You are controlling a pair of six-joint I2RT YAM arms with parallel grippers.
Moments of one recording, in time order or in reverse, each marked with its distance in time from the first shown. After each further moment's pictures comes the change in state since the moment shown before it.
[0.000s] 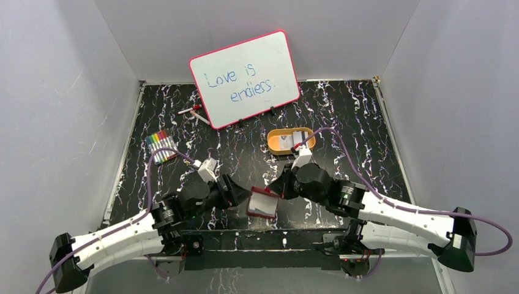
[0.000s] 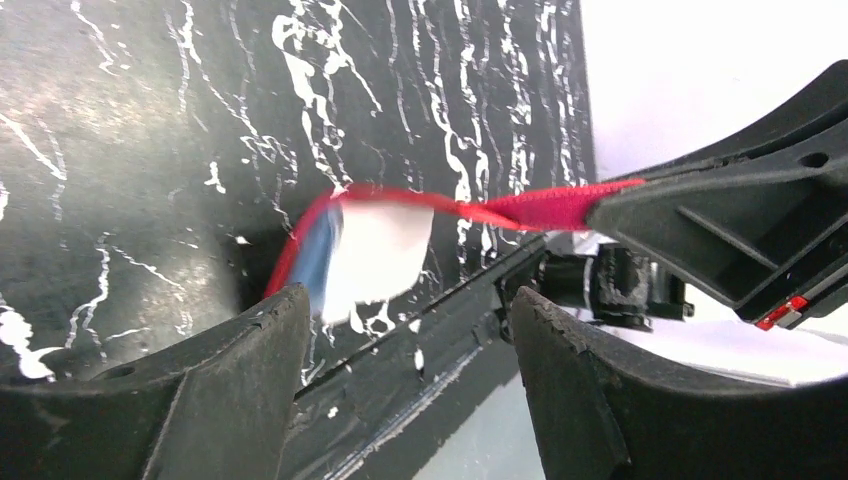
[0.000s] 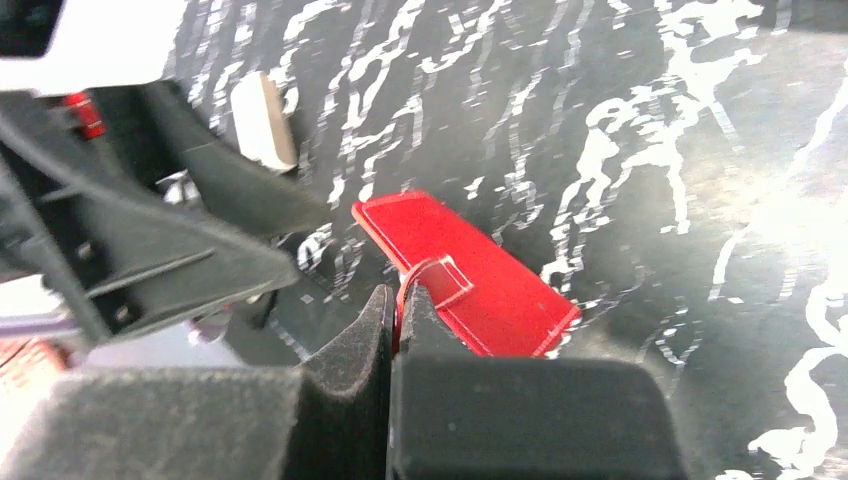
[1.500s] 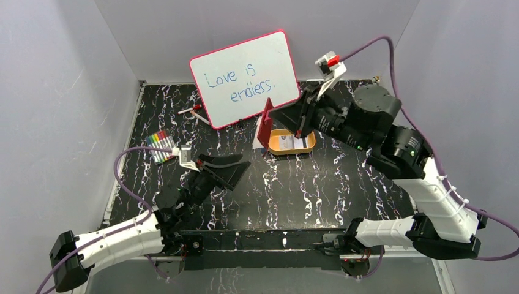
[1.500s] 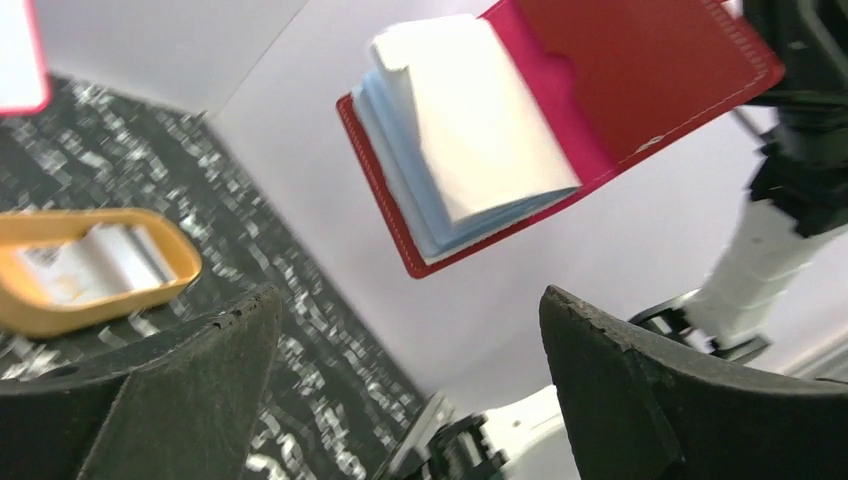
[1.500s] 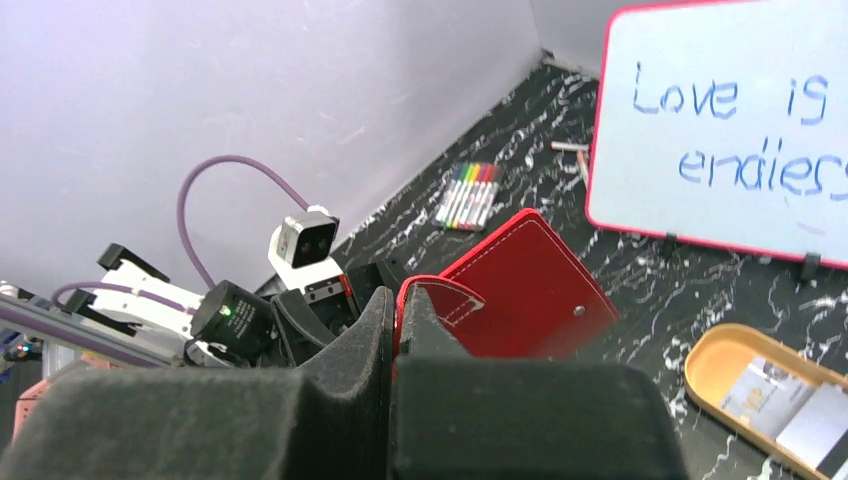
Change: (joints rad) left arm 0.000 0.023 -0.056 0.845 -0.124 0.321; right arm -0.143 0.293 1.107 -0.388 -0.144 -0.415
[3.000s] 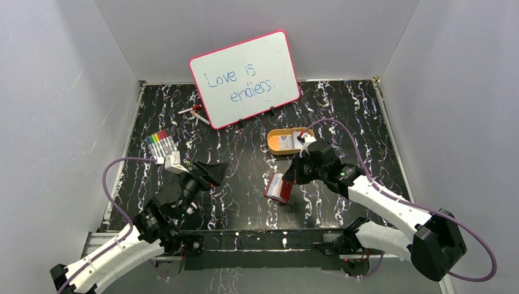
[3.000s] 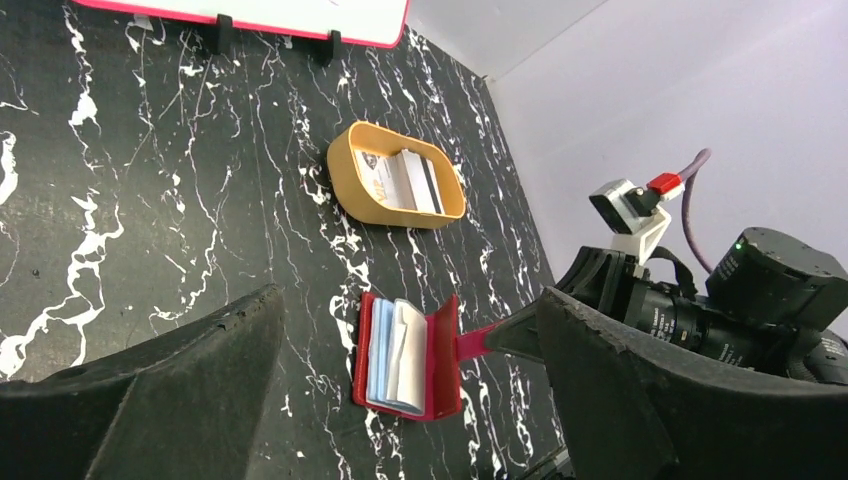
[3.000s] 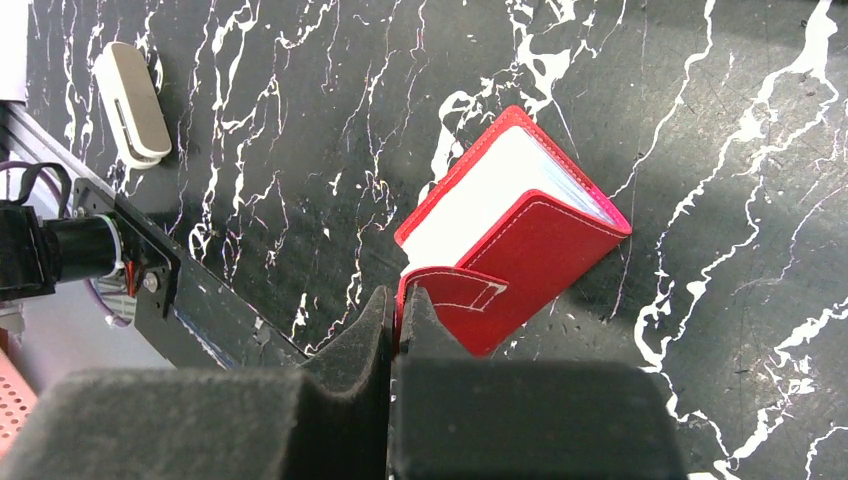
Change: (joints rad) left arm 0.169 -0.292 0.037 -0.743 -0.180 -0.090; right arm -0.329 -0.105 -1.126 0.396 -0.269 0.135
